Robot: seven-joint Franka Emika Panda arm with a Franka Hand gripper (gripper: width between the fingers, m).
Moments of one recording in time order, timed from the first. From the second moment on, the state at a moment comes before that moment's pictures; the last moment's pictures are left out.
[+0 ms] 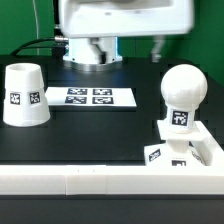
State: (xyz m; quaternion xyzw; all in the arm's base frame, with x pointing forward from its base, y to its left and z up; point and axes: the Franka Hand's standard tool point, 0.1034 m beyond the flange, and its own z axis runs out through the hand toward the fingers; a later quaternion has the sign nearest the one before) arm 0.485 -0.005 0.115 -0.99 0.15 0.03 0.05
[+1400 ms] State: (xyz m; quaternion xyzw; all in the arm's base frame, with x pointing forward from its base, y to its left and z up) arm 0.443 -0.105 0.120 -1.00 0.05 0.02 0.06
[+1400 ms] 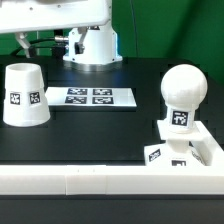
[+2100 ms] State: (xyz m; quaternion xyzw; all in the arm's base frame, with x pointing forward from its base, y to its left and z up) arm 0.433 -0.114 0.086 -1.00 0.04 0.03 0.04
